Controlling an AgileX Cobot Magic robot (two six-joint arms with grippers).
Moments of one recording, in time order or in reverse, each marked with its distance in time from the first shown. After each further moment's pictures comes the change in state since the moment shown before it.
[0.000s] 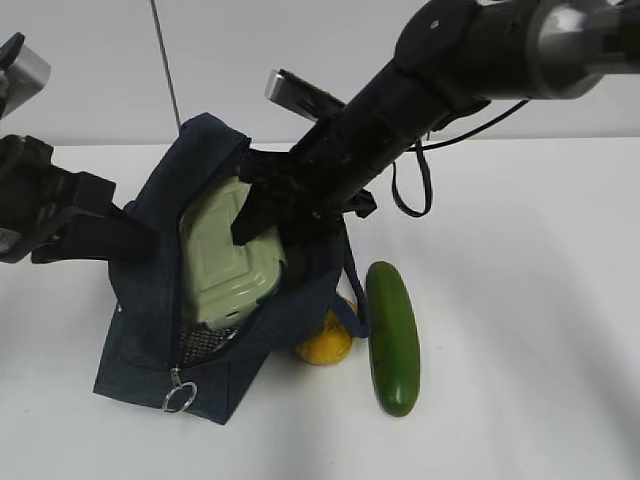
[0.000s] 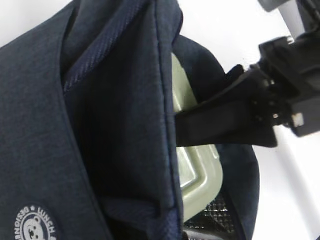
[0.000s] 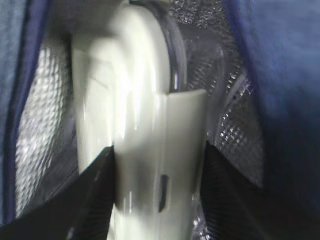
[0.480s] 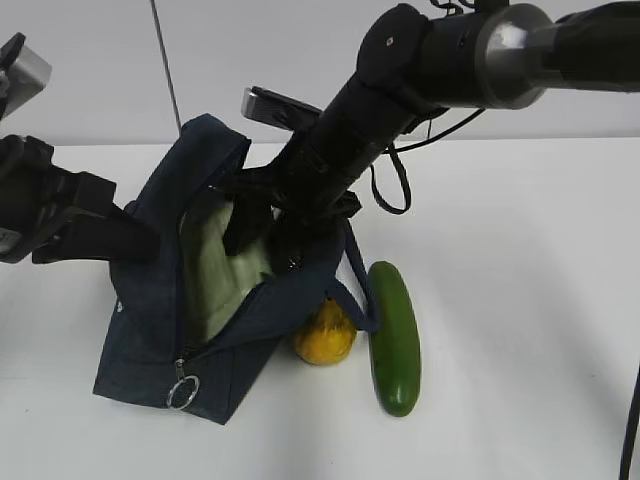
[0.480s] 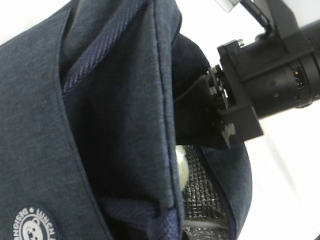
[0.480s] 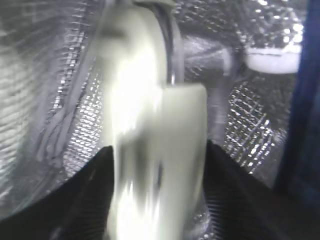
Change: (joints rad) left arm 0.000 0.000 0.000 0.000 0.000 0.000; right arm 0.039 0.097 -0.124 -0.131 0.011 0.056
